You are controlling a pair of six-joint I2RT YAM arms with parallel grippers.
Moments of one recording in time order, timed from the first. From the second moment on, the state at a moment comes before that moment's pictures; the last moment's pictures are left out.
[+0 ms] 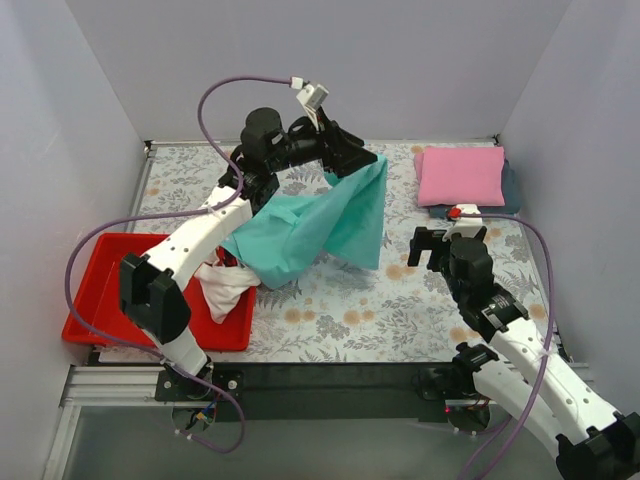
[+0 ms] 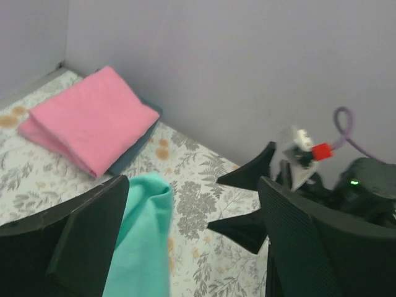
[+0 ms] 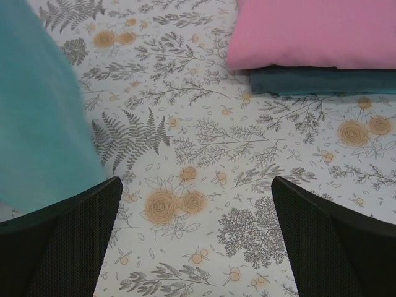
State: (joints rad) left arm -0.57 1.66 1.60 0.21 0.69 -0.46; right arm 0.49 0.69 0.54 -0.20 0.36 0.21
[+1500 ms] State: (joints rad) left arm -0.56 0.99 0.76 -0.16 -0.46 -0.52; right arm 0.85 1.94 1.17 -0.04 0.11 0.11
